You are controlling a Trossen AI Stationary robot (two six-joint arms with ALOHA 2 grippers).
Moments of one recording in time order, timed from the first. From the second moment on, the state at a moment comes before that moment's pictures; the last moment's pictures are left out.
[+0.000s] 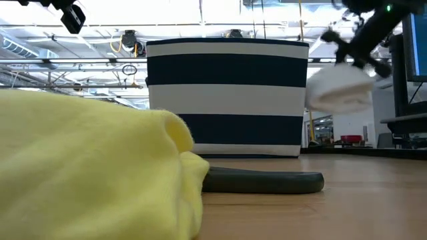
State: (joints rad) left arm 0.09 0.31 0.57 -0.27 0.14 -0.33; right arm -0.71 0.67 0.71 -0.60 0.44 1.20
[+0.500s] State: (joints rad) left arm 0.09 0.31 0.57 -0.26 0.14 -0.33; right arm -0.71 0.77 1.13 -0.39 0.48 0.68
